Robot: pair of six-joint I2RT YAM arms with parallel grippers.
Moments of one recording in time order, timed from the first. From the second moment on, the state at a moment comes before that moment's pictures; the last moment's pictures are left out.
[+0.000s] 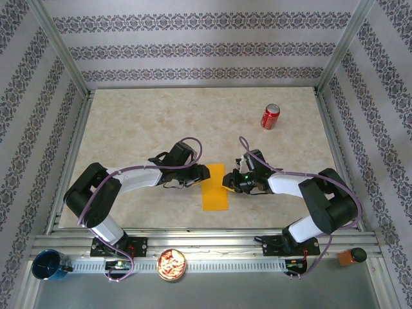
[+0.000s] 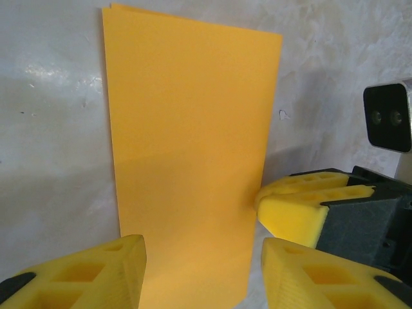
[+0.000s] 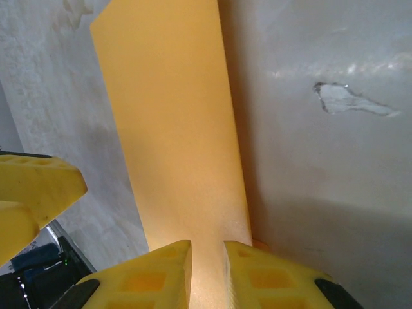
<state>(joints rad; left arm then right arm) -0.65 1.62 0.83 -0.12 0.41 -0.96 0.46 1.52 0.51 0.05 -0.61 0.86</state>
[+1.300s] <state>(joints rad) -0.66 1.57 0.78 -0.08 0.38 -1.06 0.46 1.50 0.56 -0.06 -0.55 0.79</state>
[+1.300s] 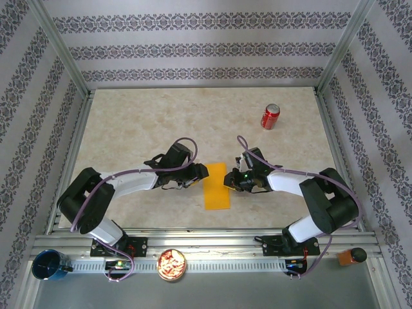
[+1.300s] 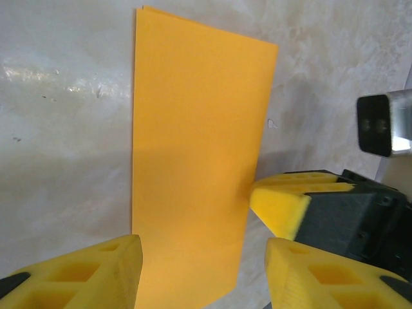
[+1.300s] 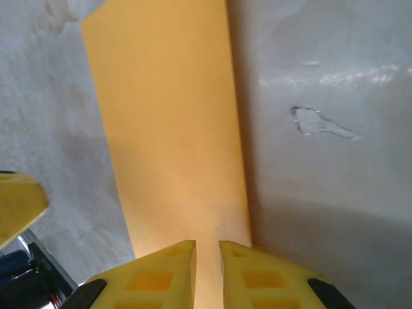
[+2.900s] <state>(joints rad) -0.69 1.70 0.79 -0.05 0.42 -1.04 0.45 1.50 0.50 -0.03 -0.57 0.80</state>
